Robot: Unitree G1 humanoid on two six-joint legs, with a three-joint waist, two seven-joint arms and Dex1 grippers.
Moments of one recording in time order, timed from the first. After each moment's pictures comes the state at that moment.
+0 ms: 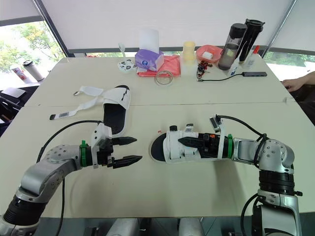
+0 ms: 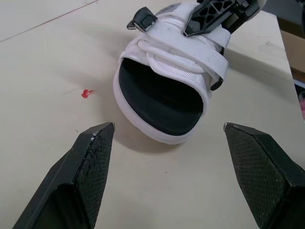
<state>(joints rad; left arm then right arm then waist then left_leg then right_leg) -0.18 0.62 -0.07 -0.38 -0.52 0.57 -0.93 -0.45 -0.57 -0.30 0.04 1.10 1.49 0.63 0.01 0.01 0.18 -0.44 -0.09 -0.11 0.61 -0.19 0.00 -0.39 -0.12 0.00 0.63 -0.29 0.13</state>
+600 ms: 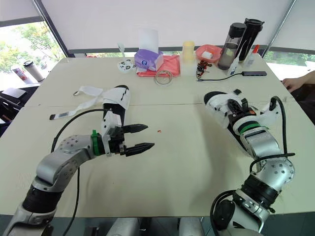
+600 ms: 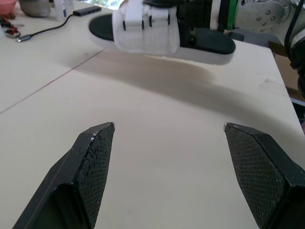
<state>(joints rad) -0.35 0.47 -0.11 -0.32 -0.50 0.54 -0.85 -0.52 -0.10 -0.81 -0.16 1.25 0.79 -0.50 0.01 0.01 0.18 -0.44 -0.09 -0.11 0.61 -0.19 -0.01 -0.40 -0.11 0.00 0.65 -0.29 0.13</state>
